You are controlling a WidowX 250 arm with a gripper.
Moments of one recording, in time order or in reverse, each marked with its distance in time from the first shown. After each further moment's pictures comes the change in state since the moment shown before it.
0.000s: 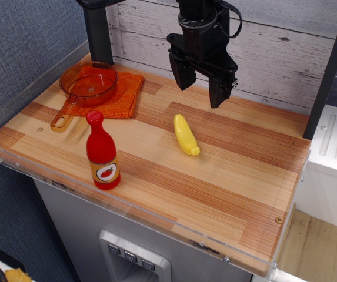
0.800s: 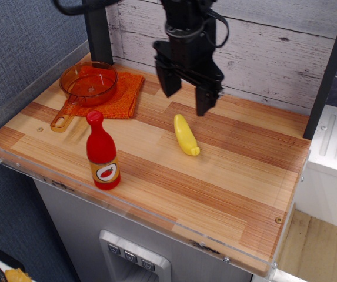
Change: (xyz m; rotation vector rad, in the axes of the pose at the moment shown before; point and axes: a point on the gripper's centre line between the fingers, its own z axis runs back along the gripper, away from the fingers) arm -0.027 0.003 0.011 0.049 0.011 0.019
